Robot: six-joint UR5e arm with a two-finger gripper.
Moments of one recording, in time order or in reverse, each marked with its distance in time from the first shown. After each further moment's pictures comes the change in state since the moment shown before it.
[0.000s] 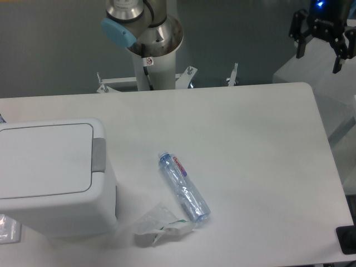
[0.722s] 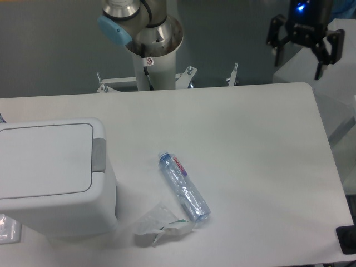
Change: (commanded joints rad) arm -0.172 0.032 0.003 0.002 -0.006 -0.429
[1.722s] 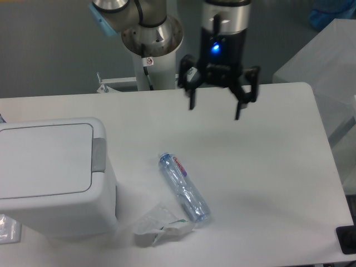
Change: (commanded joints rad) arm -0.393 -0.066 -0.005 0.204 0.008 -0.838
